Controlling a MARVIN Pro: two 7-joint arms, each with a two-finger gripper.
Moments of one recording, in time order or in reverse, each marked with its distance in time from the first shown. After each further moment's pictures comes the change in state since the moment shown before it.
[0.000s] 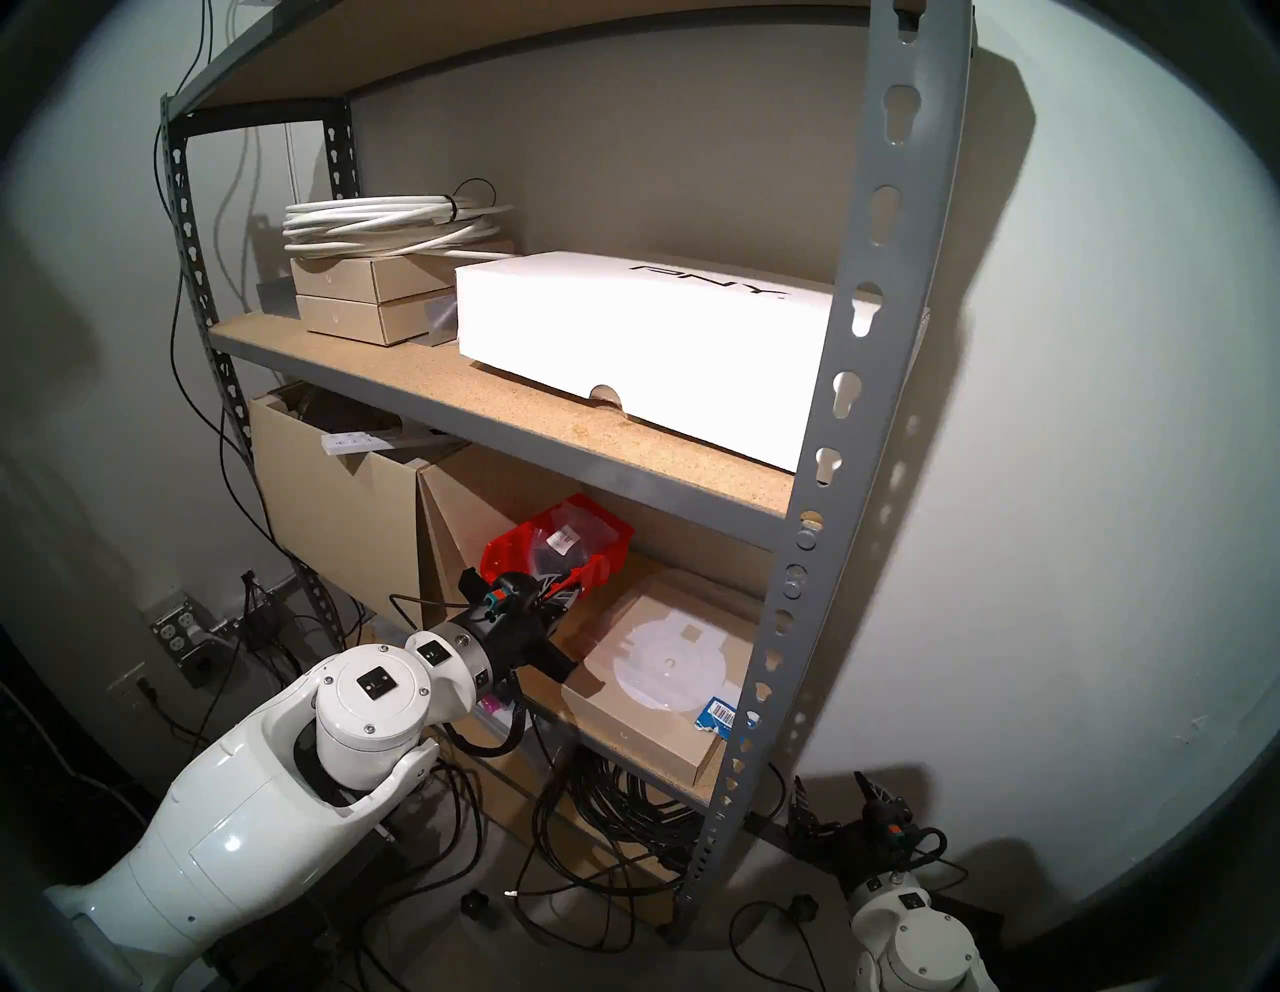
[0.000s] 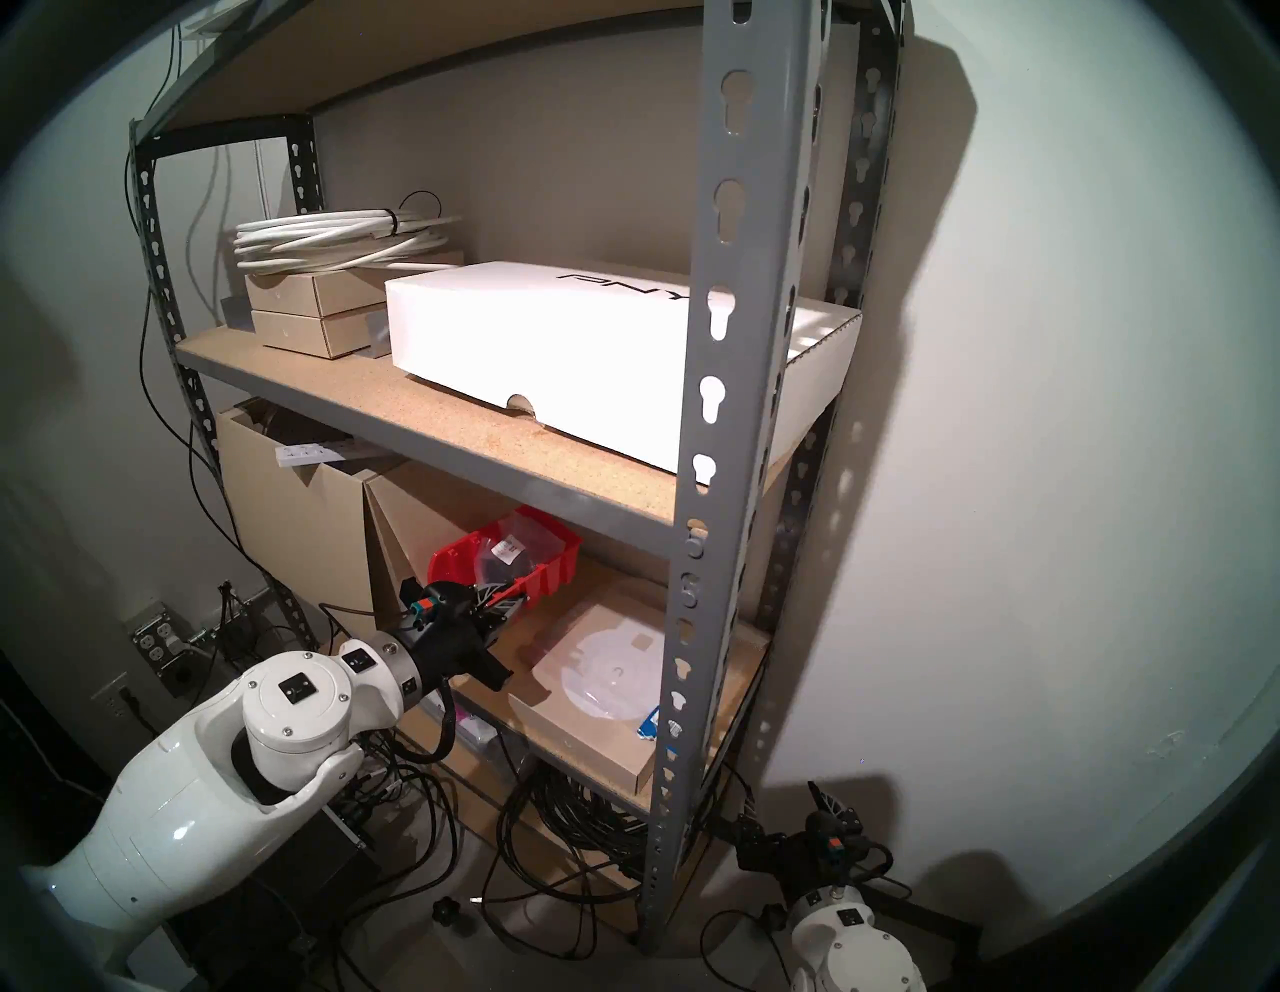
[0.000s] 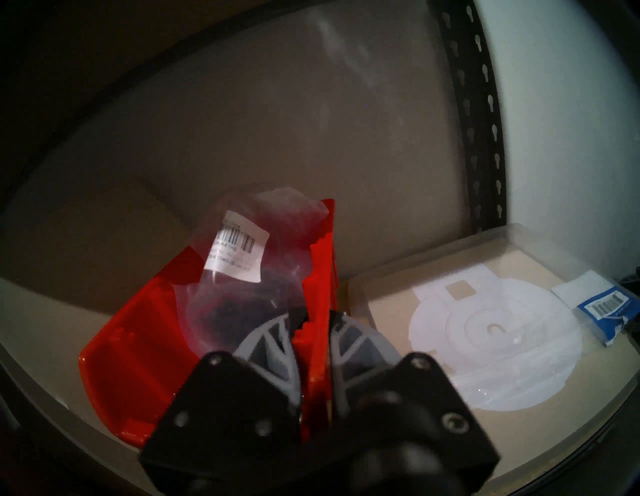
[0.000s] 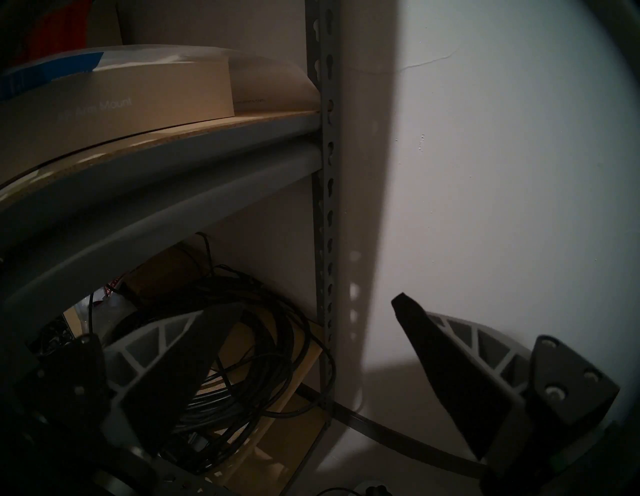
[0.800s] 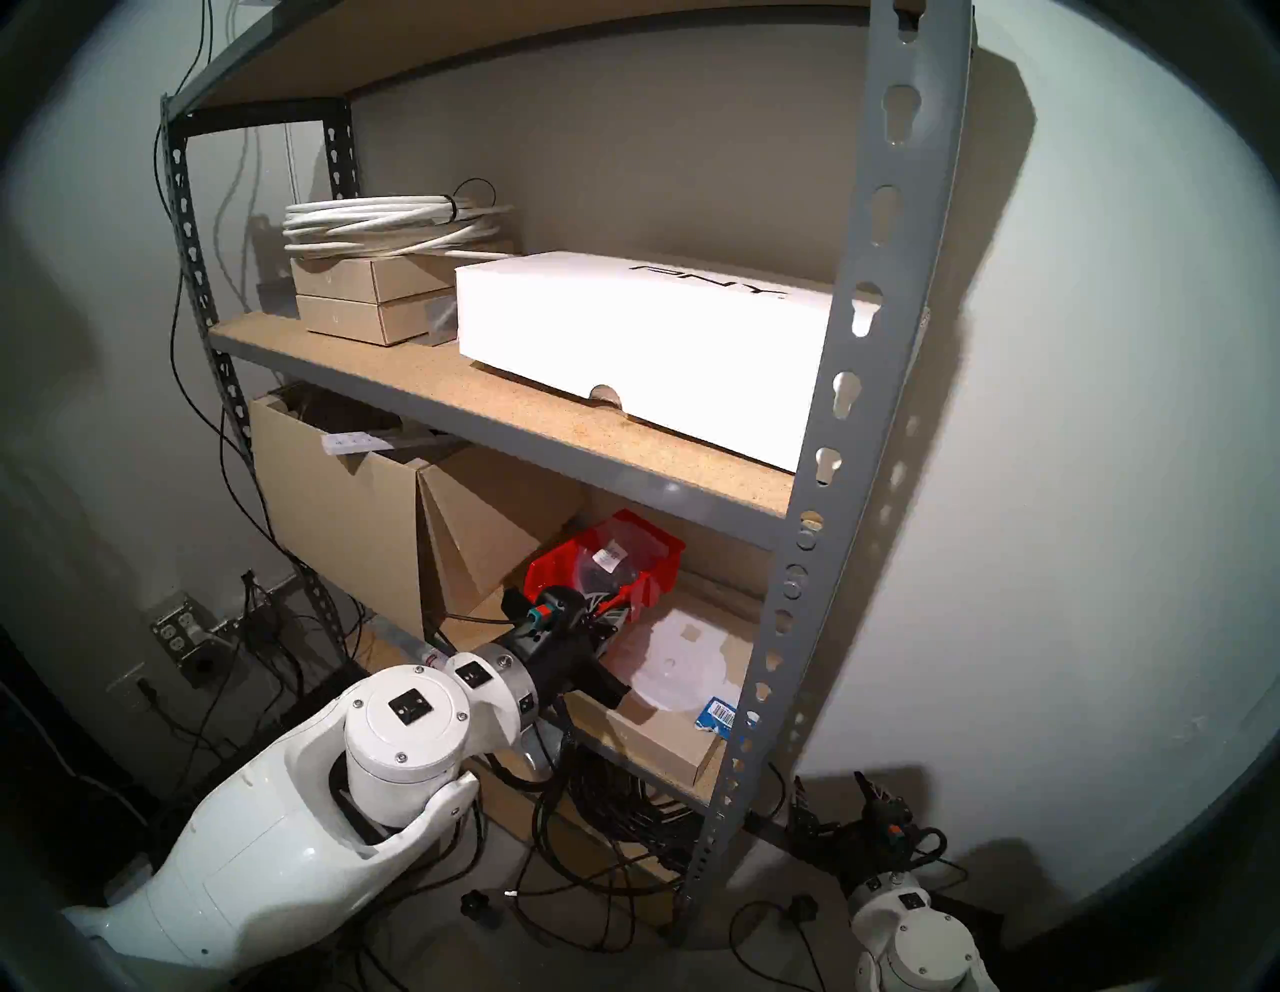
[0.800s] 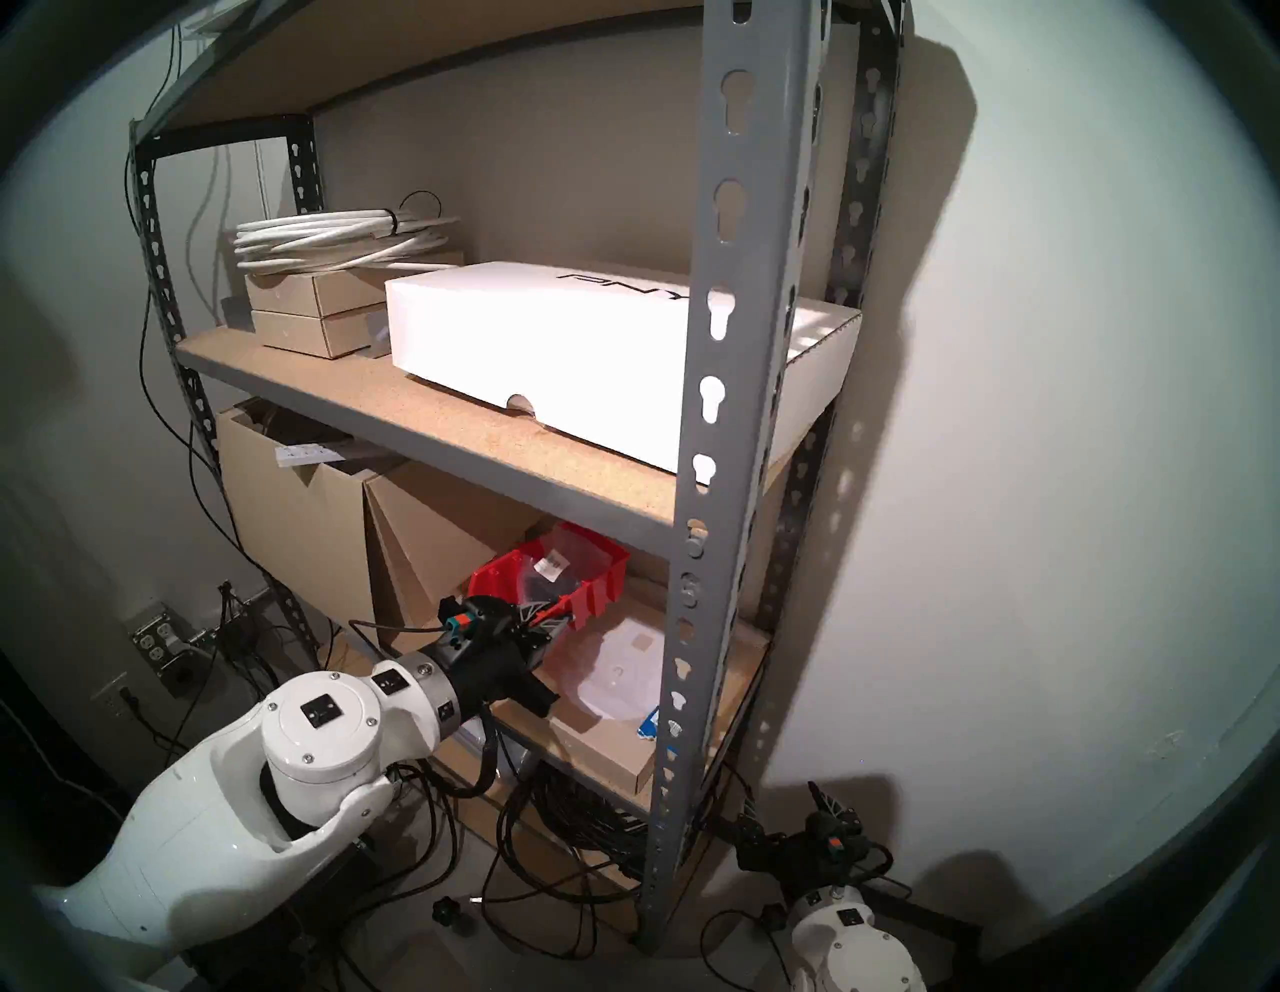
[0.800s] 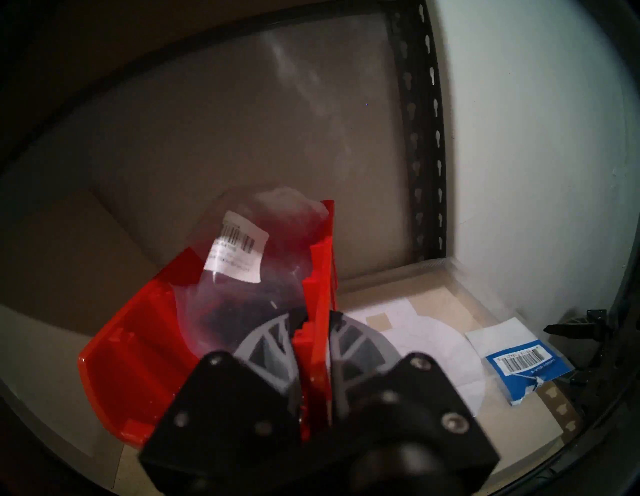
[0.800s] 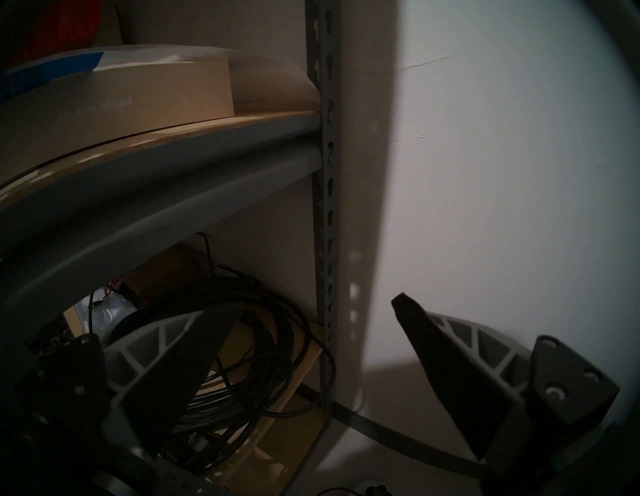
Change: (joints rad) left arm 0.016 -0.055 0.102 -0.086 -0.016 0.063 0.052; right arm 0.000 0.000 0.000 0.000 0.000 0.000 0.000
